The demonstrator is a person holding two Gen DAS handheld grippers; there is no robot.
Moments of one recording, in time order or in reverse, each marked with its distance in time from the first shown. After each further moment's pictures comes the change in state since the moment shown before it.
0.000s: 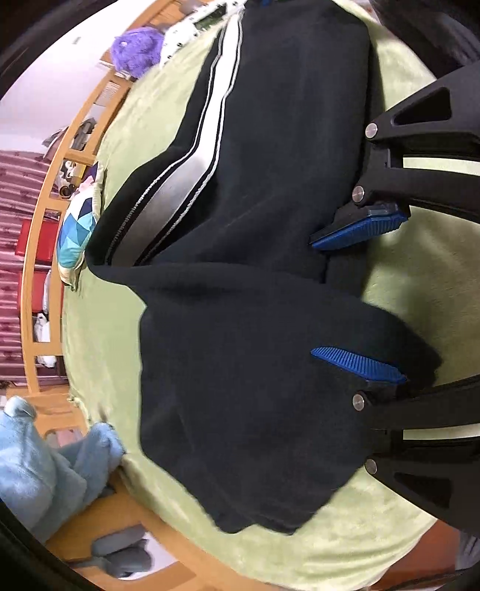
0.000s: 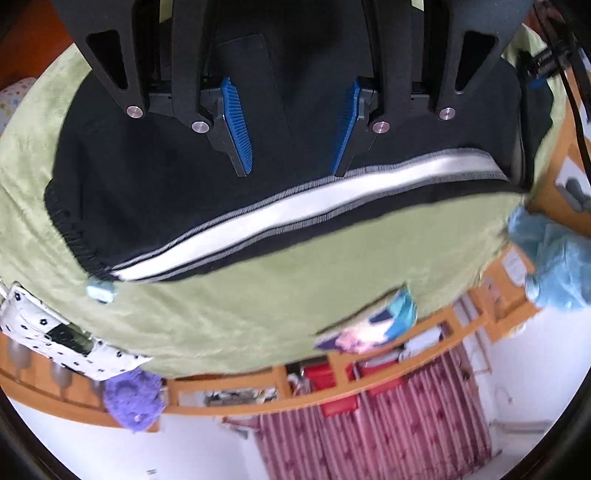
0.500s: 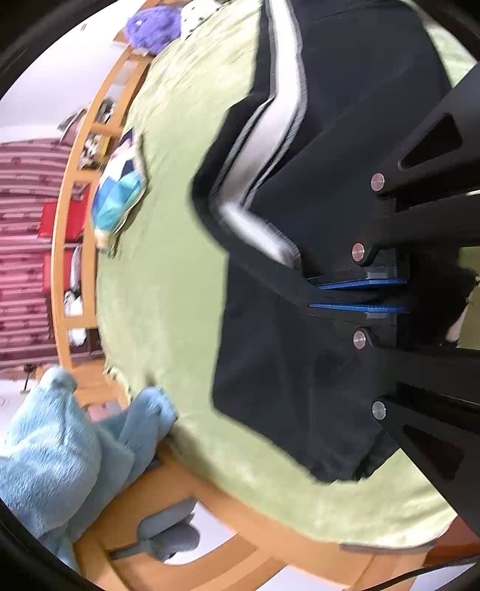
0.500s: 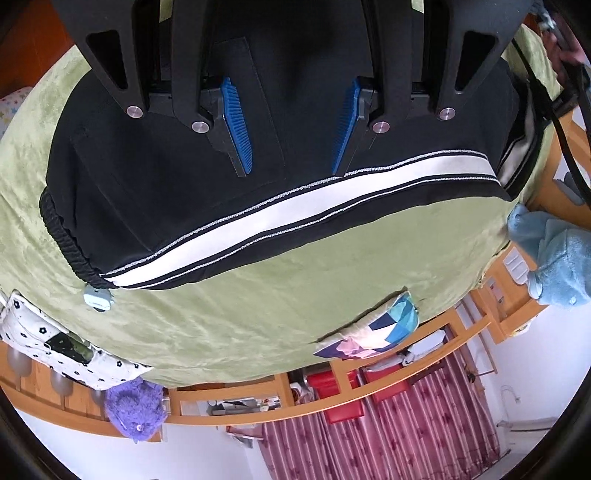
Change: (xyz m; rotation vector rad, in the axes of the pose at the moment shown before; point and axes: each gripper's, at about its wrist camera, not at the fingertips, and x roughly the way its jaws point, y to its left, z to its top) left arm -0.004 0.061 0.086 -0.008 -0.109 0.119; right arm -0.007 0.008 0.010 0.055 0.005 -0.004
